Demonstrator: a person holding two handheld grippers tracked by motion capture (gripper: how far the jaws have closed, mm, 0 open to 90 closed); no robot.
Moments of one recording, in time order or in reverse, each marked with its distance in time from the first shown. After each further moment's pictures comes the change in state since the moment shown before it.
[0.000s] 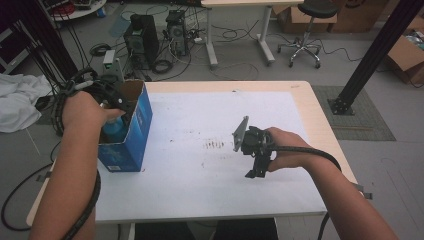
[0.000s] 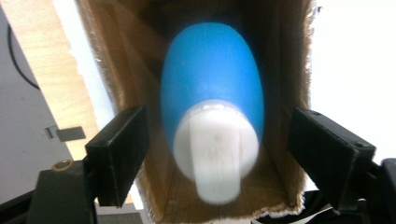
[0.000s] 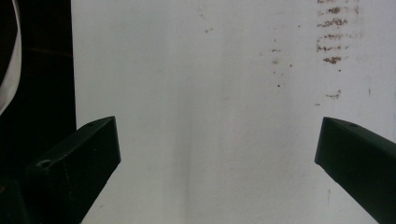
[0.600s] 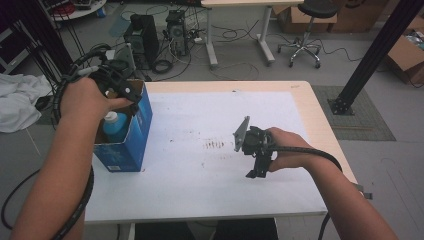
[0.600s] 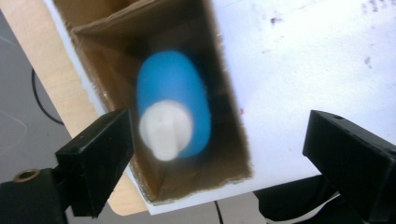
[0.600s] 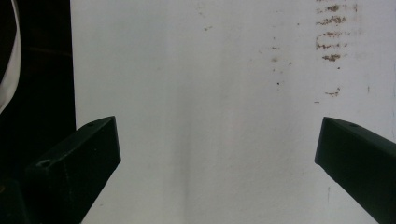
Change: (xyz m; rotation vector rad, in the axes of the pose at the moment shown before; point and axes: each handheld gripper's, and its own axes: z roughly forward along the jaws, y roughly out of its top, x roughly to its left) left arm -0.039 -0.007 -0.046 -0.084 0.016 0.196; right arm 0.000 -0.002 -0.001 0.001 -0.005 0.000
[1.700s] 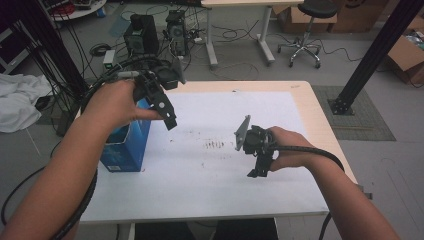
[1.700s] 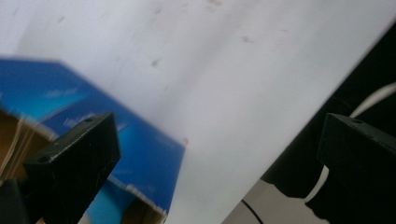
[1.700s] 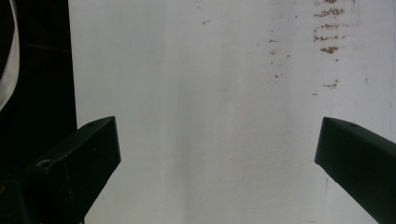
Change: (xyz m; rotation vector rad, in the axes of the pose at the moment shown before) left arm -0.104 -0.004 -0.014 -0.077 -0.111 0.645; right arm 0.000 -0.002 -0.004 0.019 -0.004 0.015
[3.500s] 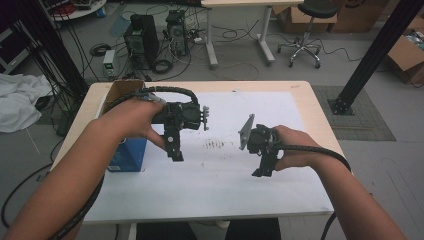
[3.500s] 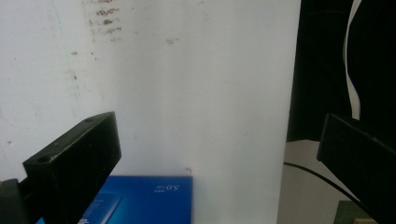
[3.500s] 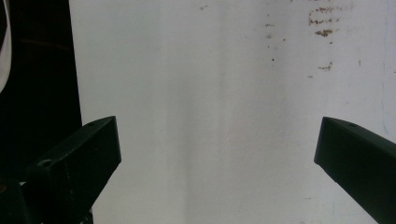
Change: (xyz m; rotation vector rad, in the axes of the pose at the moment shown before) left arm -0.052 0.013 0.047 0.088 -0.045 0.569; right arm 0.003 -0.006 -0.010 0.027 -0.016 0.015
